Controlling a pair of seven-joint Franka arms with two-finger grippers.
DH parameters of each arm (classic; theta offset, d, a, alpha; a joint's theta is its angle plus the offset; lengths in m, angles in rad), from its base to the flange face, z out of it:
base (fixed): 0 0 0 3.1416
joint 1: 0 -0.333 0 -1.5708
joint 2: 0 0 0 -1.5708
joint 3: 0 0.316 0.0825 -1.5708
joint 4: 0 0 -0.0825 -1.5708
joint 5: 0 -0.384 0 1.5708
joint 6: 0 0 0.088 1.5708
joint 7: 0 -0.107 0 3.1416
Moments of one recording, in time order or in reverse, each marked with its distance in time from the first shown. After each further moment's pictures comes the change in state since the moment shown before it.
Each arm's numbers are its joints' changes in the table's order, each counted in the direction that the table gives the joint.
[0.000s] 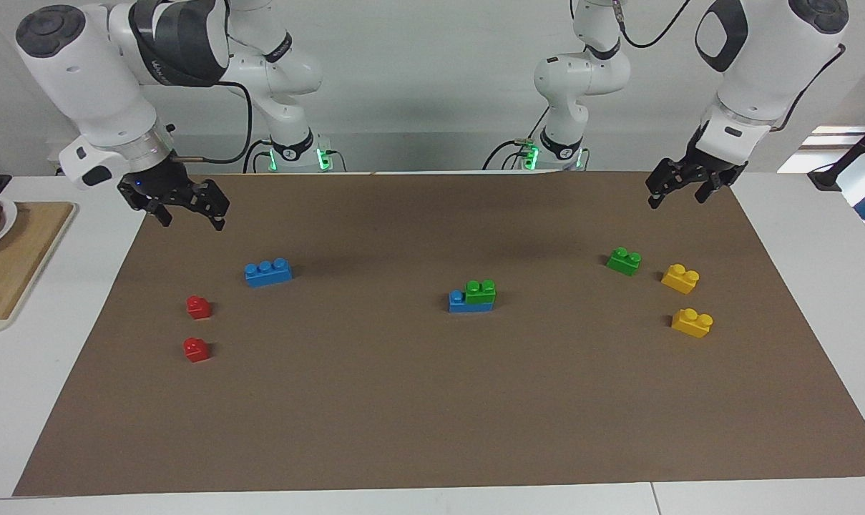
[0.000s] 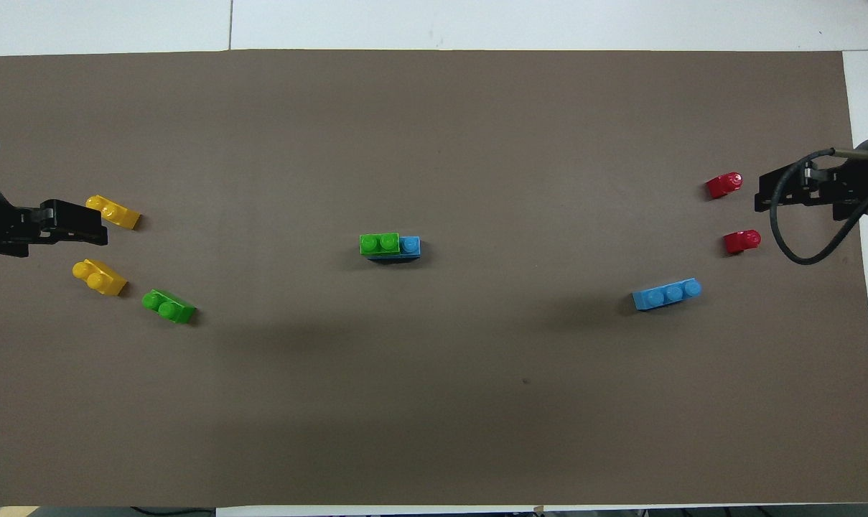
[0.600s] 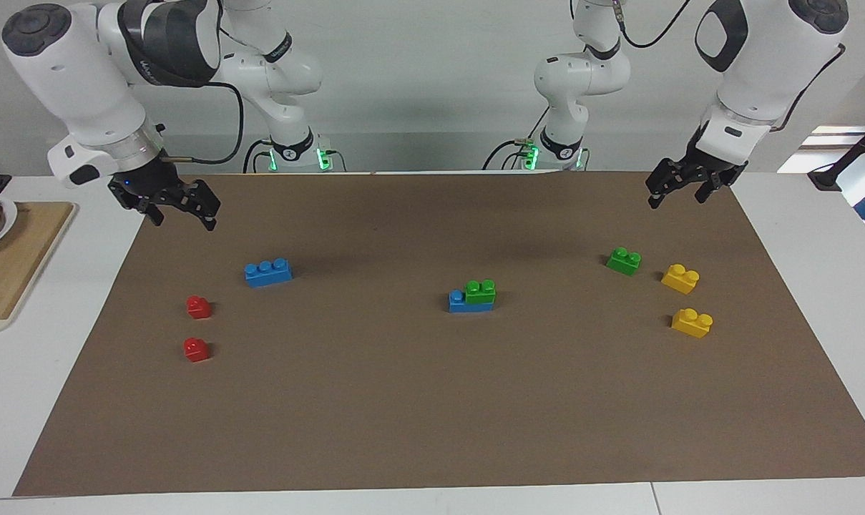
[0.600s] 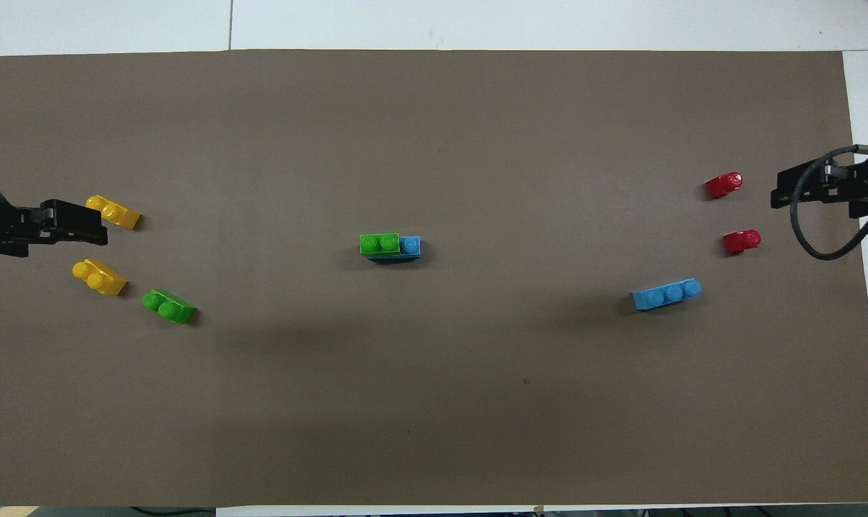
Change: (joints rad) left arm 0.000 0.000 0.000 0.000 0.000 0.000 0.000; right arm 0.035 0.001 -0.004 0.001 -0.009 -0.024 0.017
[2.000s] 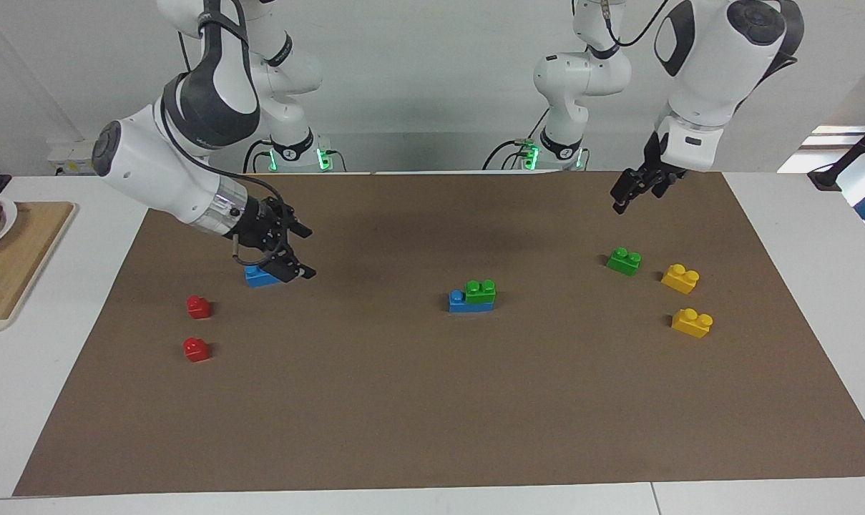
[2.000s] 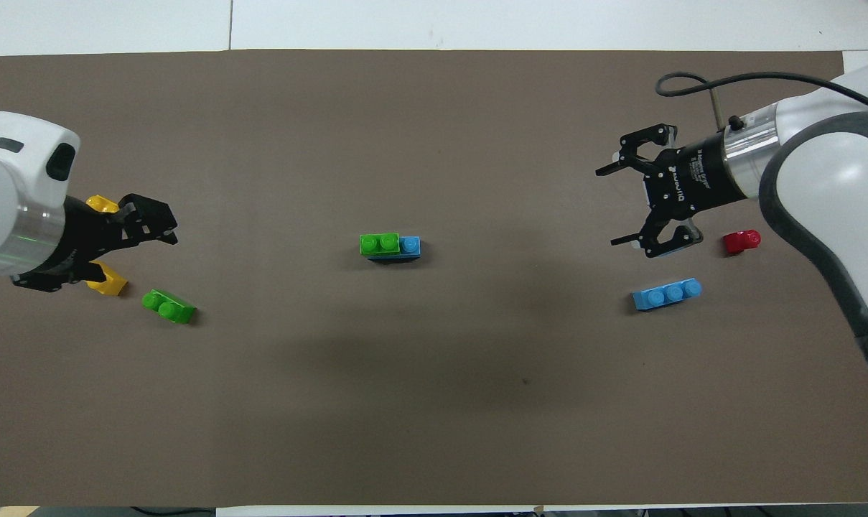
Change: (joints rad) left arm 0.140 0.032 -0.021 0.080 0.006 -0.060 0.569; right arm -0.129 -0.132 0.019 0.116 -0.632 -0.154 -1.237
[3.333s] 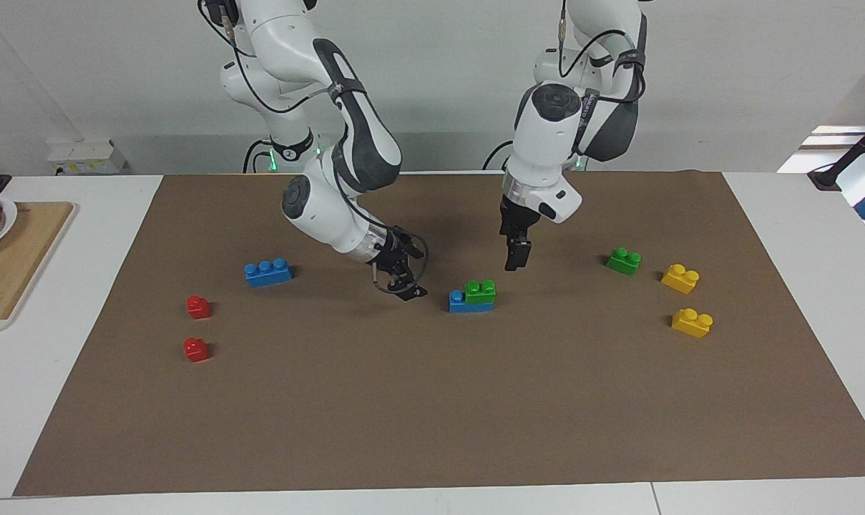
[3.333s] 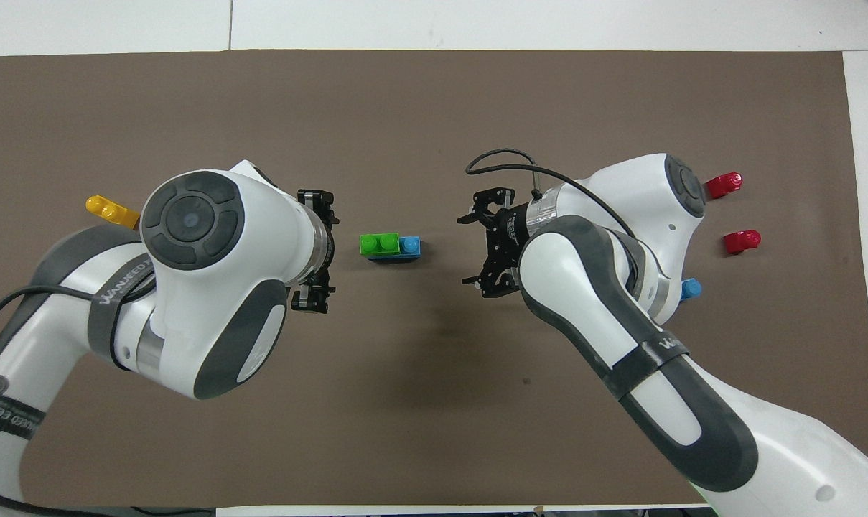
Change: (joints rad) left arm 0.326 -0.225 -0.003 0.091 0.000 -0.382 1.355; right arm -0.365 -0.149 0.002 0.182 -0.197 -0.484 -0.109
